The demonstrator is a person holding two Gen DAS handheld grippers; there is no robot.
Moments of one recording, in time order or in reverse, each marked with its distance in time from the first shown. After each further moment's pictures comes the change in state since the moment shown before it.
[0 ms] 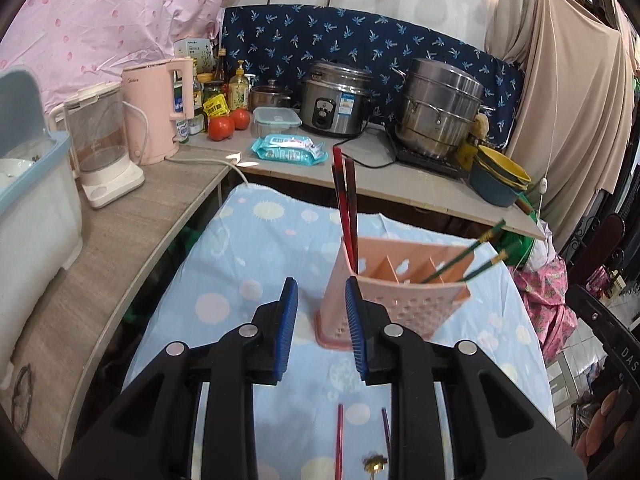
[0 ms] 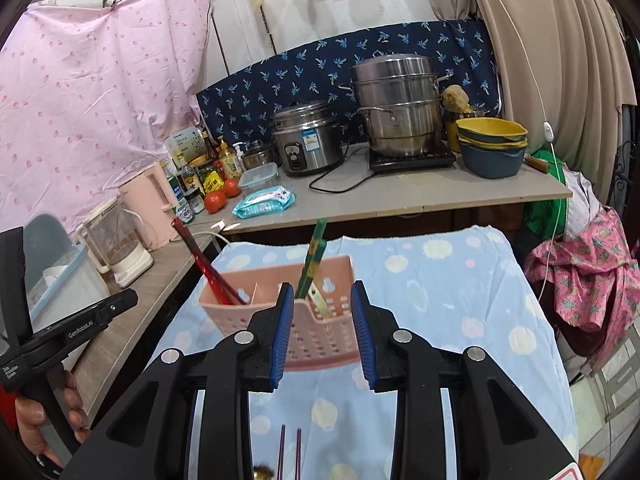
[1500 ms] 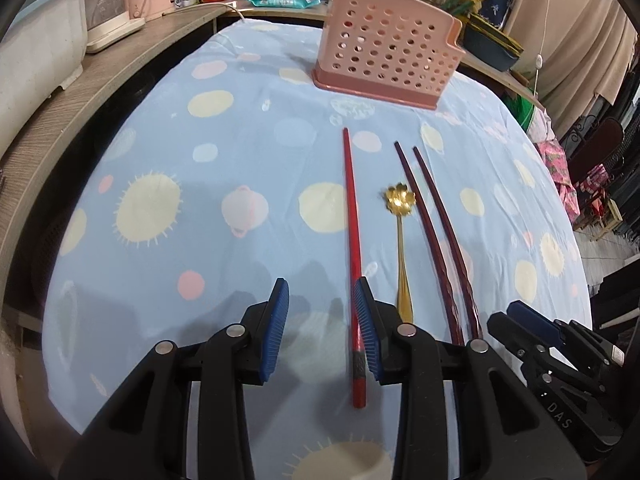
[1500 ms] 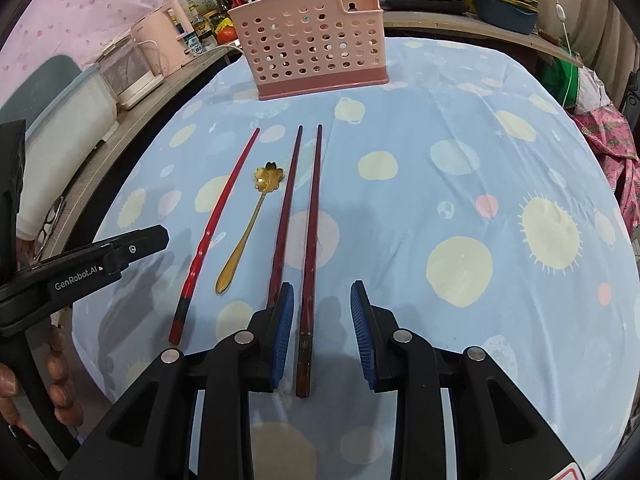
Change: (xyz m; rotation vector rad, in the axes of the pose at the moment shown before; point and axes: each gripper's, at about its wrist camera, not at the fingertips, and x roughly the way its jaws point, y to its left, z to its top) left arm -0.021 0.002 -0.211 0.038 0.375 -0.012; right arm -0.029 0.018 -0.236 -0.049 0.451 0.012
